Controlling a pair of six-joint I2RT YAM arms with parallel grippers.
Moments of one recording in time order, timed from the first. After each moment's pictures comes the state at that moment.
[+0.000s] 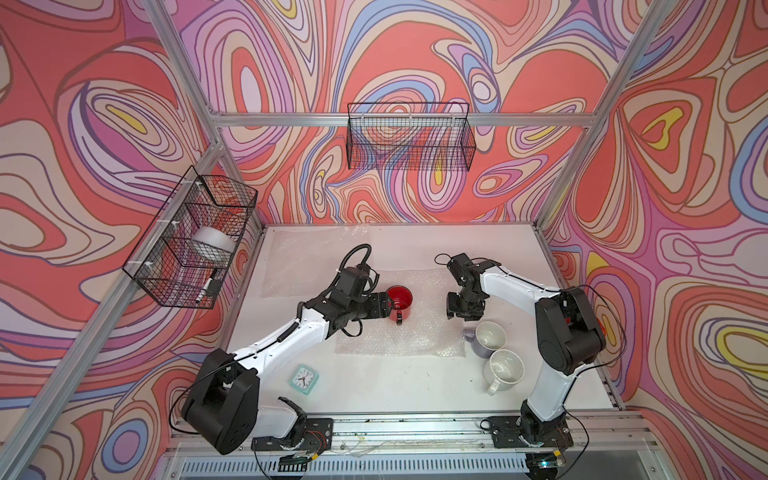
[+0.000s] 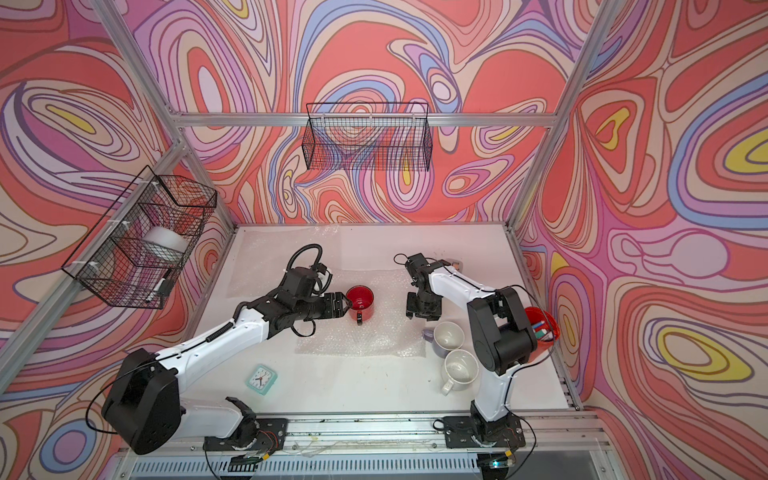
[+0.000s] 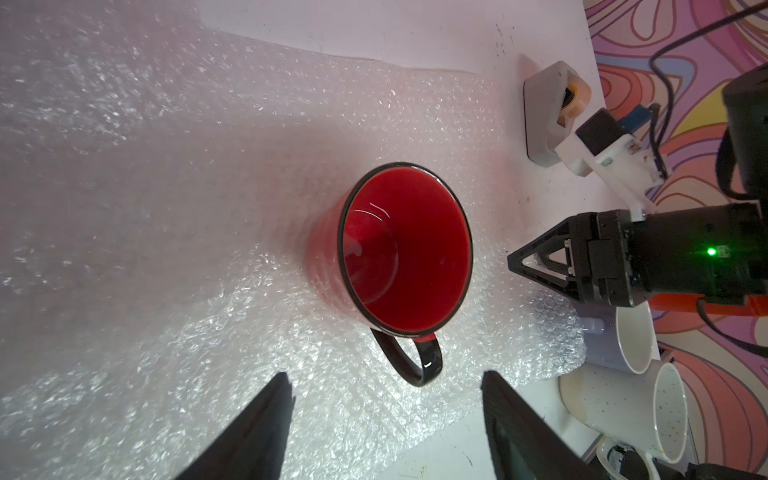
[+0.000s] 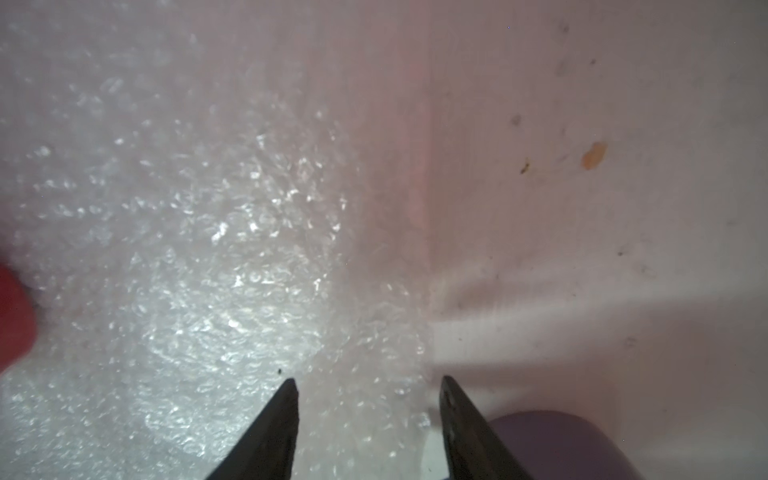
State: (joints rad) left arm -0.55 1.36 0.88 -0.30 0.20 -0.60; right arm 0.38 1.83 1.26 -0.92 -0.09 0.49
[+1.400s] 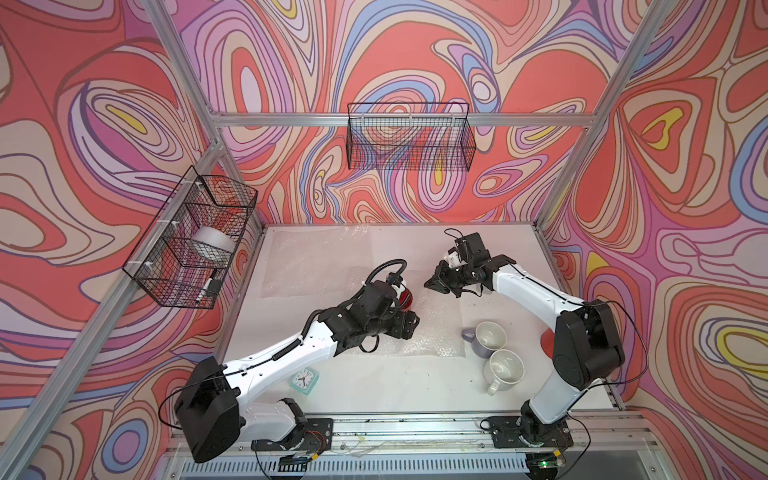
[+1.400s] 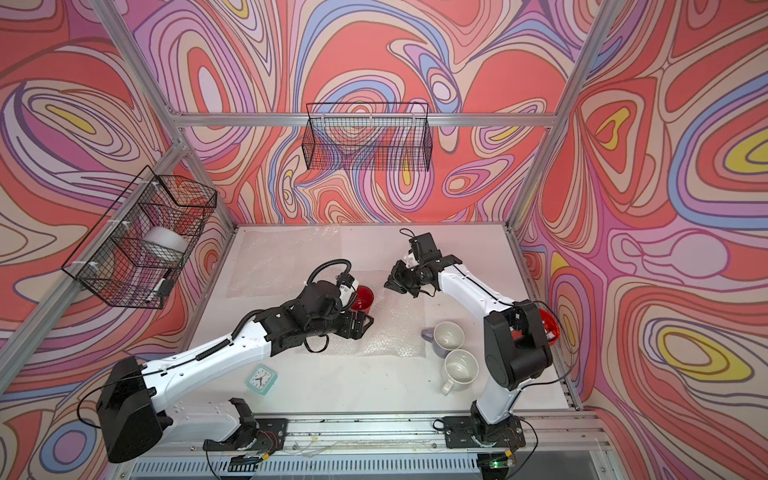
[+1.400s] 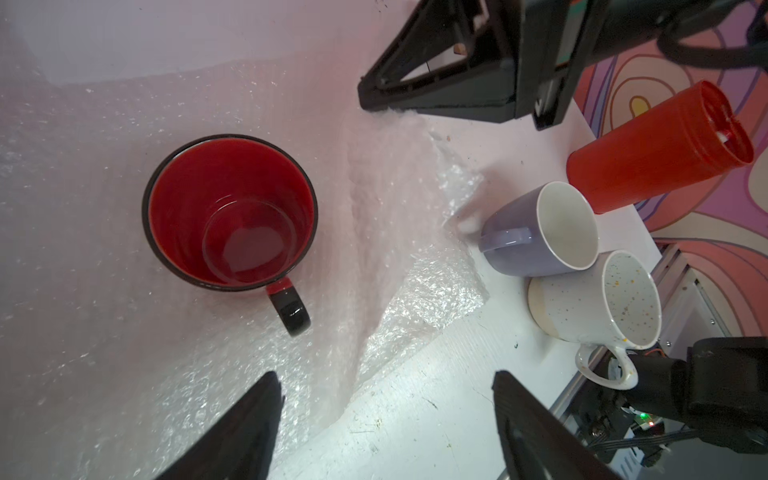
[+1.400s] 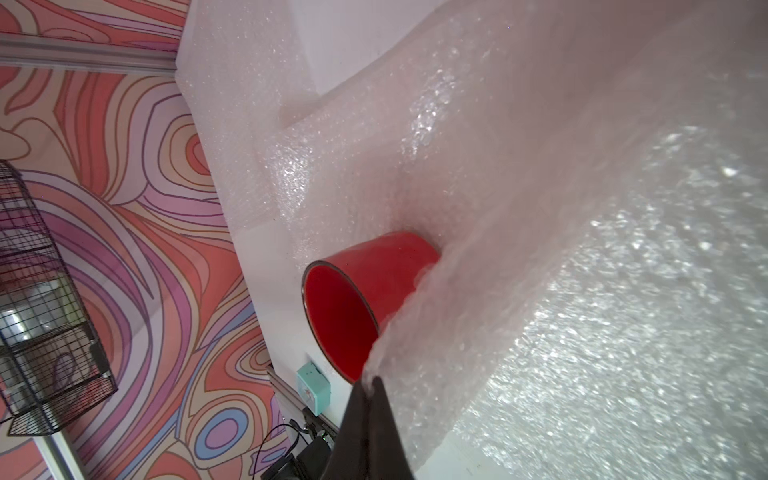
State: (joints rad) left arm -0.84 1.32 0.96 -0.38 0.04 -0.50; right arm 0.37 1.72 1.29 -0.51 -0.56 0.87
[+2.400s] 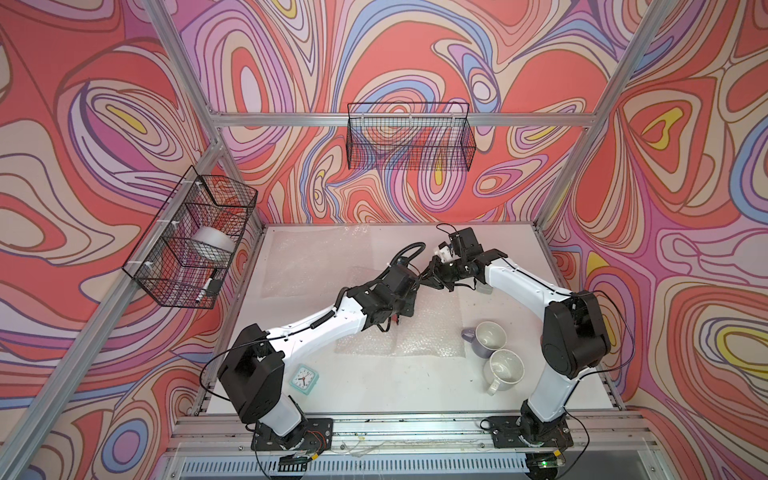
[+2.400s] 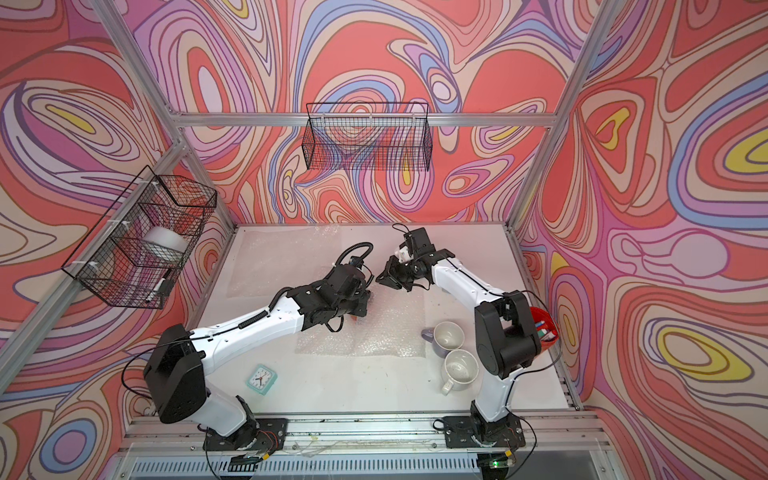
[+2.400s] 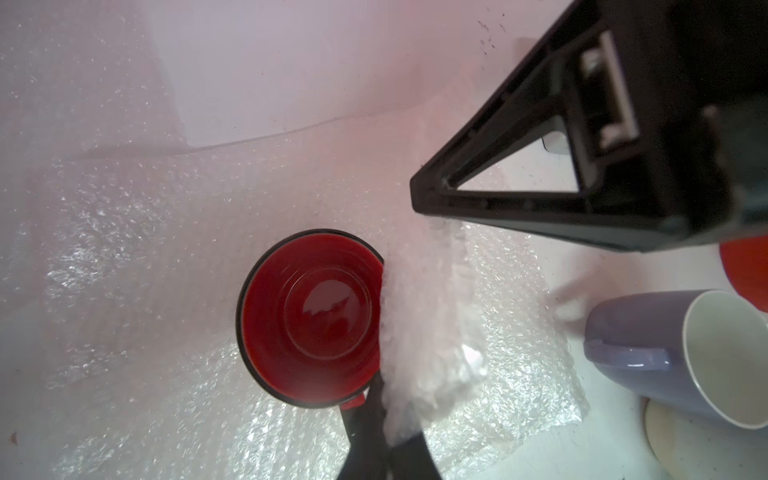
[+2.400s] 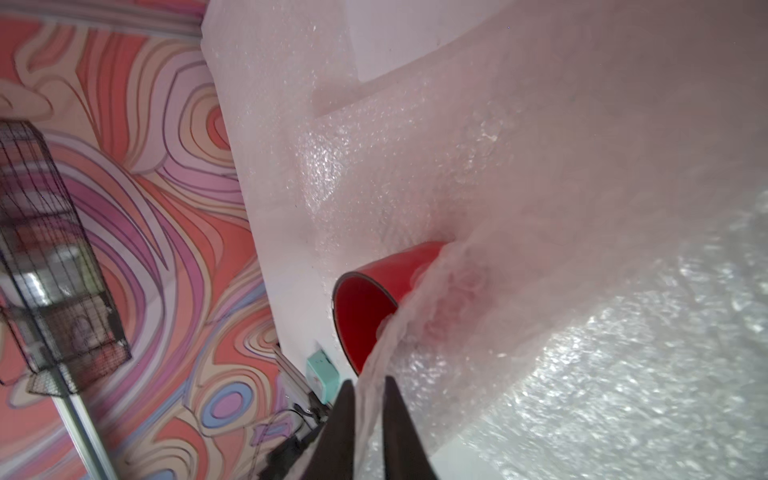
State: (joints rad) left arm -0.80 1.57 1.20 -0.46 -0.19 -0.51; right arm 0.38 1.79 1.38 -0.51 -0.61 0.80
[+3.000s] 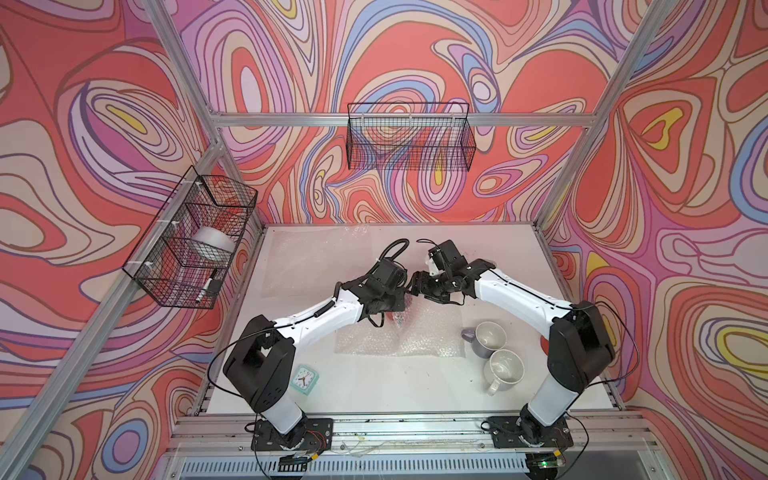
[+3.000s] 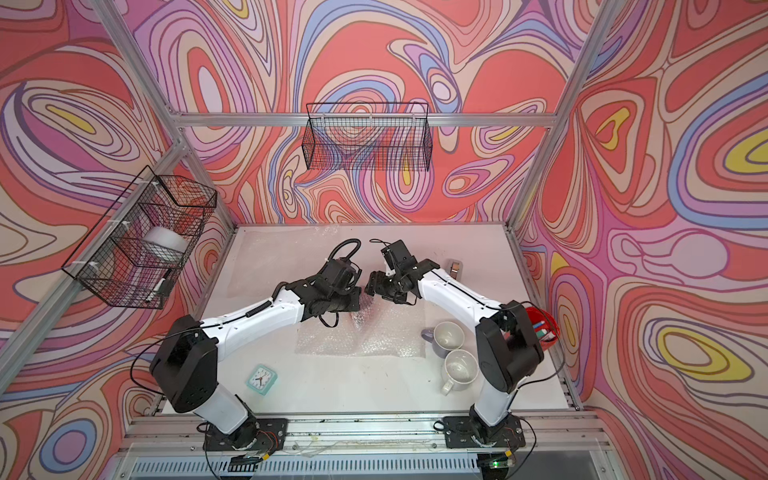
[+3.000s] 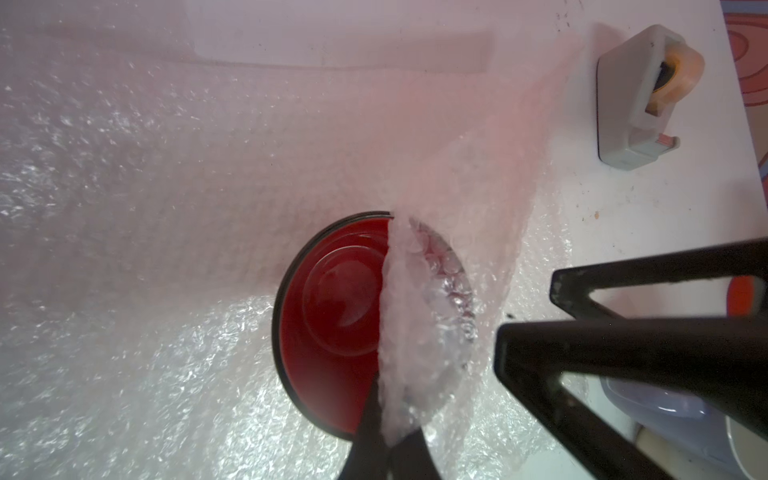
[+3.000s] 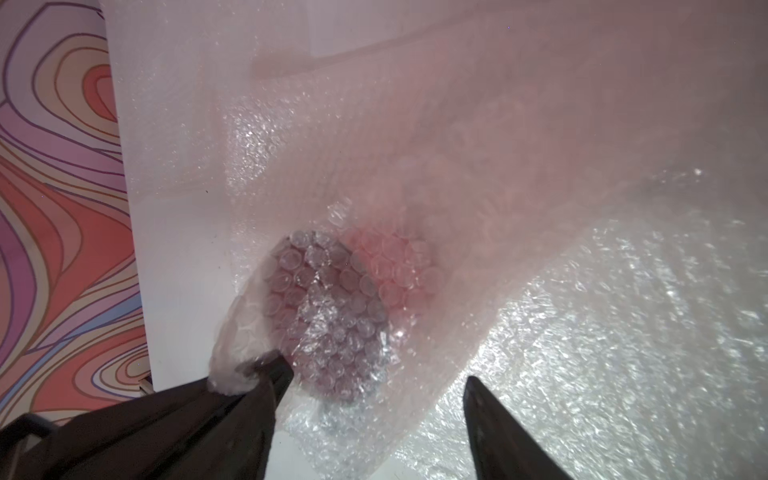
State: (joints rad) left arm -0.70 1.63 1.16 -0.46 -0.06 -0.63; right arm 0.56 1.75 1.35 -0.60 -0.26 0.70
